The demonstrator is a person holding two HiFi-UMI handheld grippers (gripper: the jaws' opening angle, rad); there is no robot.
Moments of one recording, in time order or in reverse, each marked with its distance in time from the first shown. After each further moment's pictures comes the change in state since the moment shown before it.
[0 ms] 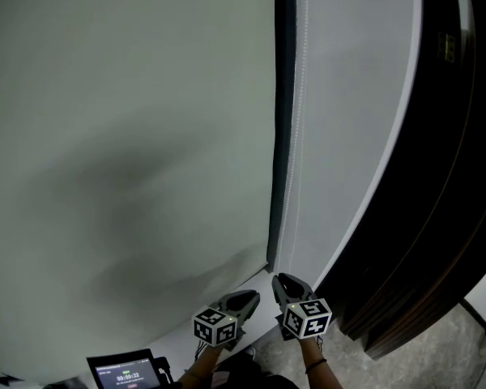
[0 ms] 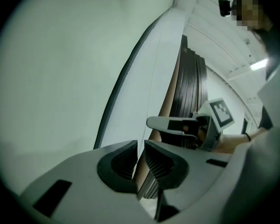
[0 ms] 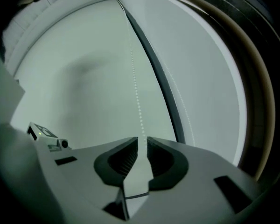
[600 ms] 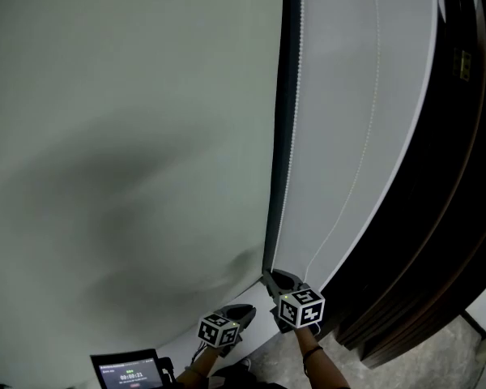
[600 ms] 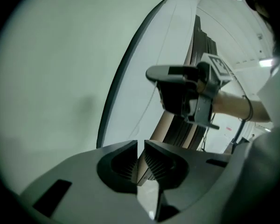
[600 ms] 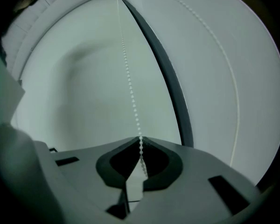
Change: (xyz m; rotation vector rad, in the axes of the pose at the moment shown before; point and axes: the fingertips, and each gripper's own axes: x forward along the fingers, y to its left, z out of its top) left arm 0.056 0.066 -0.055 0.009 0.229 -0.006; right arm 0.081 -0.031 0.033 -0.047 0.017 0.076
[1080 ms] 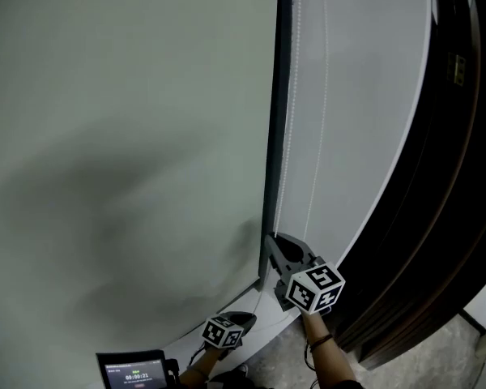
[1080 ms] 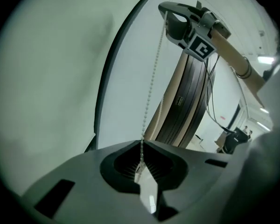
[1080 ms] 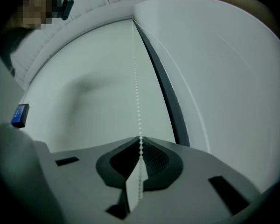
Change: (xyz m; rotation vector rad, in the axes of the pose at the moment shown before) left arm 0.018 -0.005 -0.023 0.044 0.165 -0.045; right arm -0.021 0.029 0.168 -0.114 -0.297 0.079
